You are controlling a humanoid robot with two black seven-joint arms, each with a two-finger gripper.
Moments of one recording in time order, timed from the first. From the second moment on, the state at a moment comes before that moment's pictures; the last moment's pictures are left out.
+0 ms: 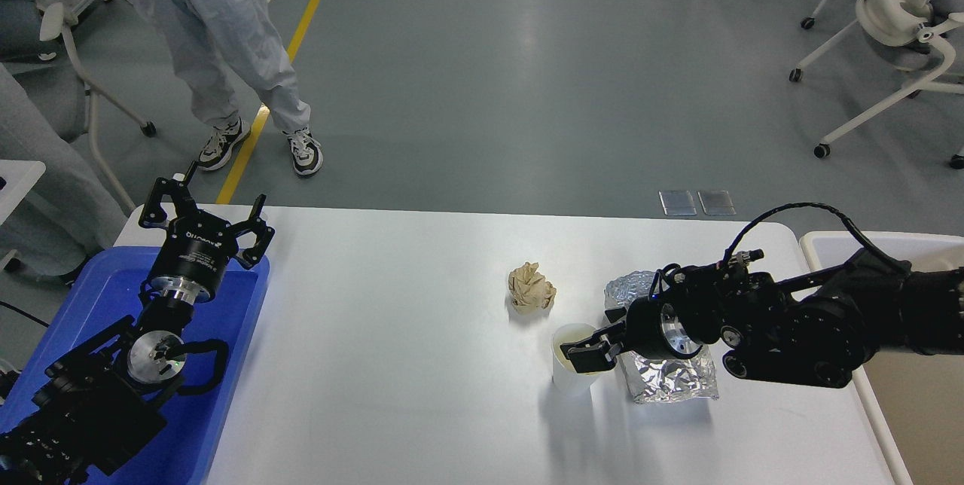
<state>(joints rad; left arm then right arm) -0.58 0.34 -0.75 -0.45 -0.16 -0.64 -0.52 1.30 -0.34 -0.62 1.18 -1.21 -0.08 0.13</state>
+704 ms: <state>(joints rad) -0.58 0.34 -0.75 -0.45 -0.16 -0.64 -0.52 1.30 -0.34 -0.65 1.15 -1.21 -0.08 0.14</state>
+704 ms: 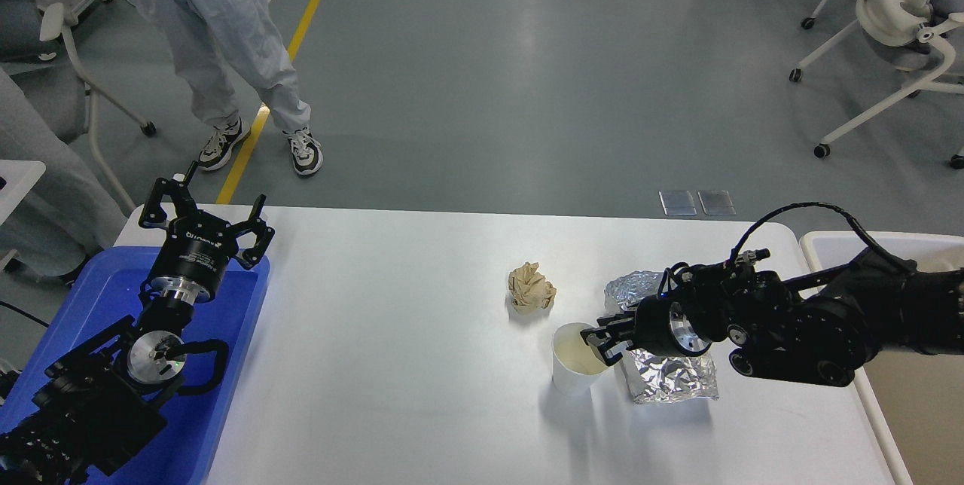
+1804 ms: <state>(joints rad) -0.58 0.34 -0.75 -0.45 -0.16 -0.64 -0.52 1.72 -0.62 -0.65 1.46 -1.02 0.21 0.13</state>
